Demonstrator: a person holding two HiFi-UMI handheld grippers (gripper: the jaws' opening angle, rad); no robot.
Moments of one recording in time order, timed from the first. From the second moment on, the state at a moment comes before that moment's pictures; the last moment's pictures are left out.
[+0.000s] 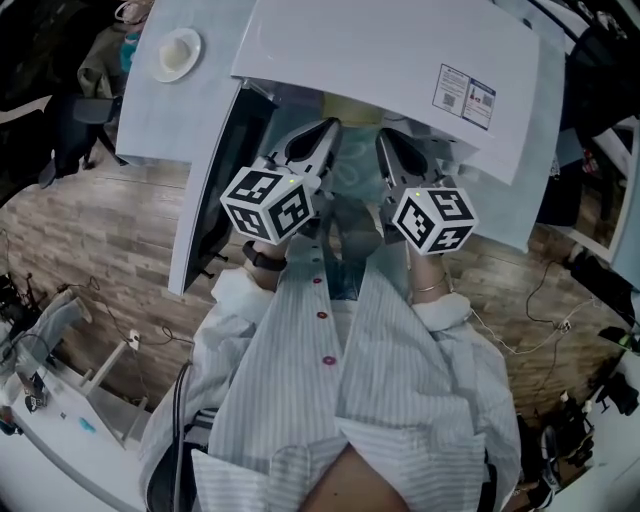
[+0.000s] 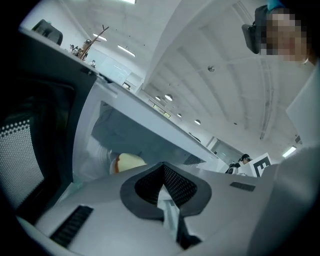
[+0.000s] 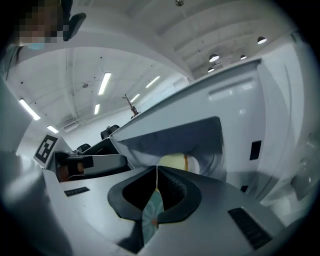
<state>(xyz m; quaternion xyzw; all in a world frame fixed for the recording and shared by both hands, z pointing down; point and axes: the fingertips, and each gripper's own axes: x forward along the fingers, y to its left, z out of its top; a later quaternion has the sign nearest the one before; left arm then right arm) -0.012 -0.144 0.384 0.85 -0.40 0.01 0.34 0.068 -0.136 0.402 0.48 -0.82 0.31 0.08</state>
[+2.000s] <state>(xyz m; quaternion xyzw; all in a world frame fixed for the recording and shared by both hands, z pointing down) 0.002 -0.157 0.504 0.72 -0.38 -0.04 0.57 0.052 -0.151 0.514 0.46 -0.68 0.57 -0.07</state>
